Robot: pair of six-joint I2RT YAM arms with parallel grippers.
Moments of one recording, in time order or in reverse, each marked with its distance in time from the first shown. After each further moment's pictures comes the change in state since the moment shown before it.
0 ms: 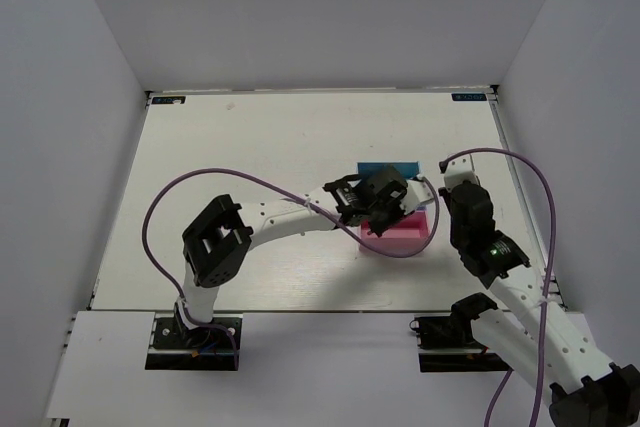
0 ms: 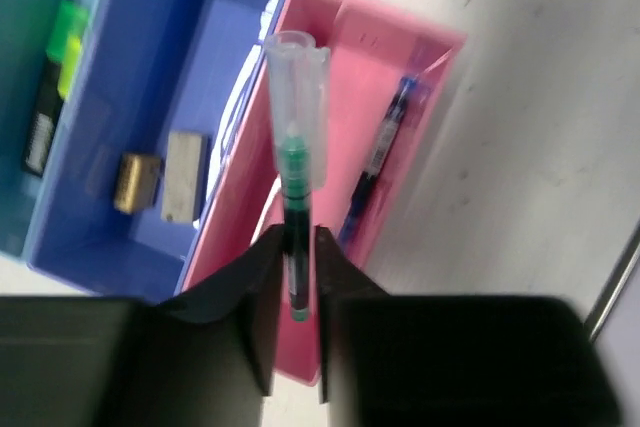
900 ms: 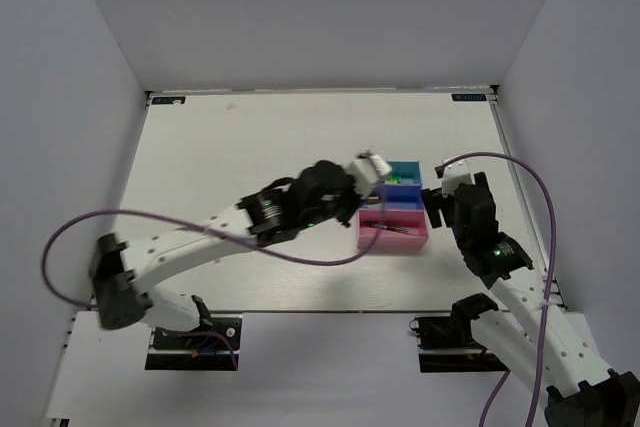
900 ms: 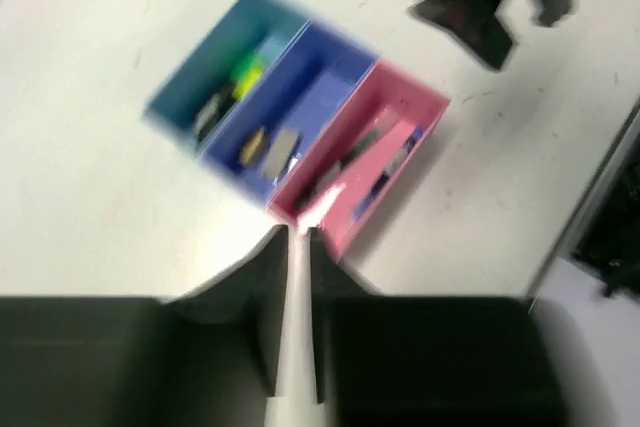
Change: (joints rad) left arm -0.017 -0.479 -0.246 0.111 -0.171 -0.099; right arm -0.048 -0.024 0.003 -0.064 -0.235 0.051
